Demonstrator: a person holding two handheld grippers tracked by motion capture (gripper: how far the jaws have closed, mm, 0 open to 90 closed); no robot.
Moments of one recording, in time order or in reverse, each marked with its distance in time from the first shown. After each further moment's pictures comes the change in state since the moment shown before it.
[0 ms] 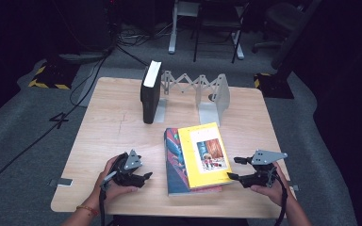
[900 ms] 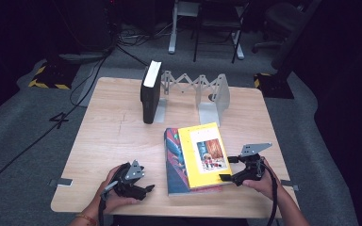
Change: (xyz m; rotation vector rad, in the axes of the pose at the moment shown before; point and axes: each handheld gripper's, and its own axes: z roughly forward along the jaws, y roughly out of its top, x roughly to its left) left arm -0.020 -0.013 0.002 0.027 -0.085 -0.011; right arm -0.016 0.007 0.035 0.089 0.164 0.134
